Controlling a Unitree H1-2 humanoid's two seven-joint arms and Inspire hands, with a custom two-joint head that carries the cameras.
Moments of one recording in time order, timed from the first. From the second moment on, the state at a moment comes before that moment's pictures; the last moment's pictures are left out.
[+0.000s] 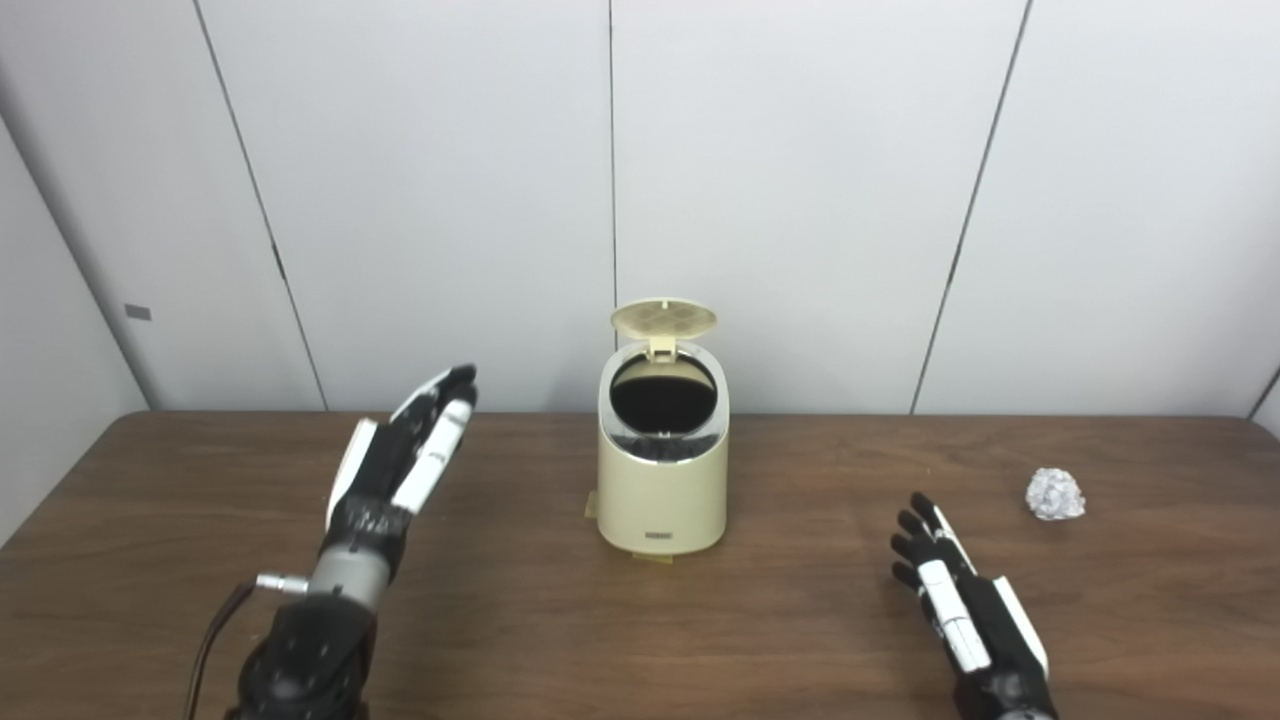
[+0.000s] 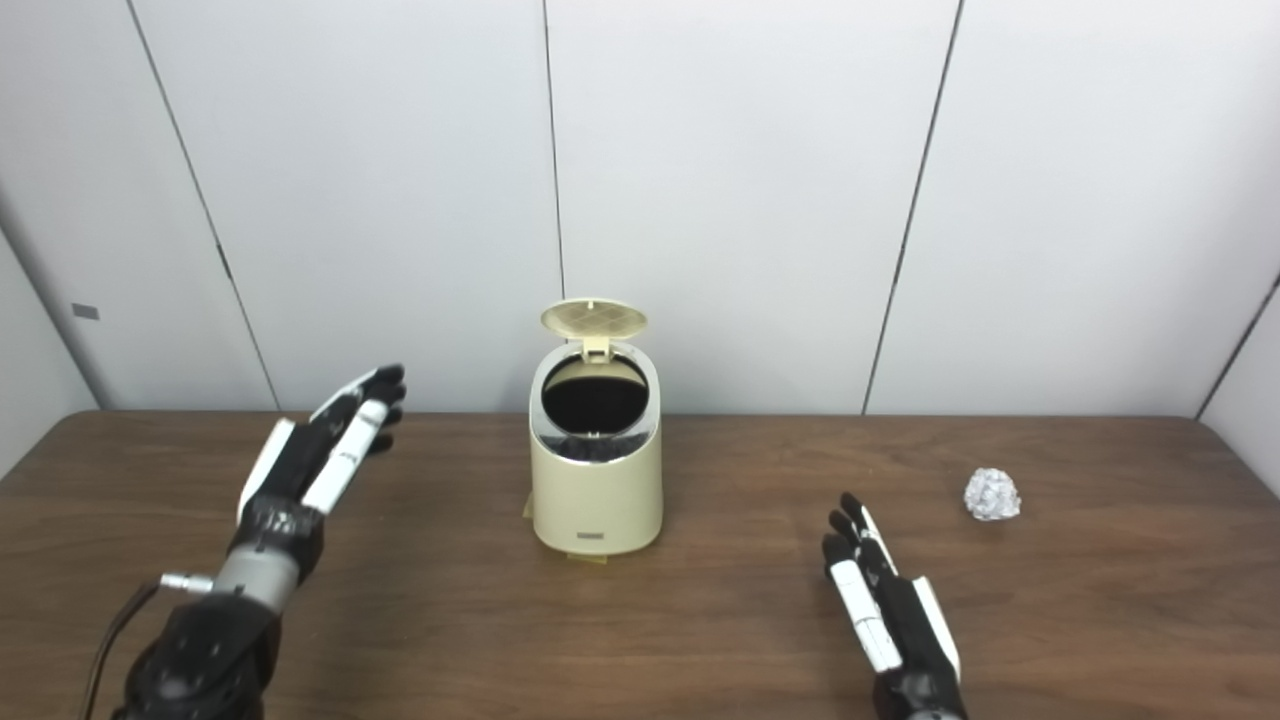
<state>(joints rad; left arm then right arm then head) -0.24 0.07 0.17 -0.27 0.13 0.45 -0.14 -0.06 -0.08 -0.04 -0.16 -0.02 0.18 -0.02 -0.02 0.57</state>
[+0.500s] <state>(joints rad) -0.11 0.02 0.19 -0.20 -0.04 0.34 -0.08 -0.18 -0.22 -0.08 -0.15 -0.21 0.13 -0.07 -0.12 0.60</state>
